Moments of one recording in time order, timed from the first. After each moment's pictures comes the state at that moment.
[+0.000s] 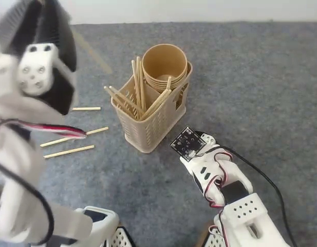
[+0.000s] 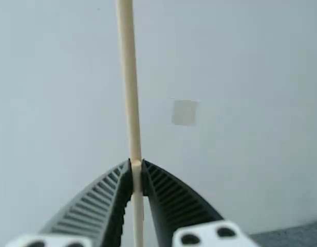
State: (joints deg) left arm 7.2 -17.3 -61.3 83.7 9.8; right arm -26.9 -69.5 87.8 22.6 26.9
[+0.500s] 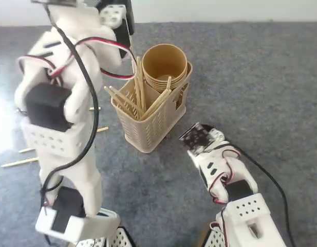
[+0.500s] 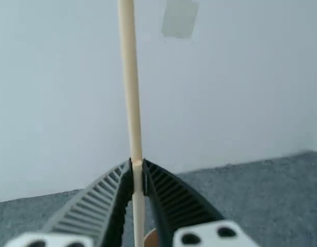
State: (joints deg) left arm 10.7 -4.4 -48.4 77.2 14.4; right arm -20.9 -69.5 88.1 18.8 28.5
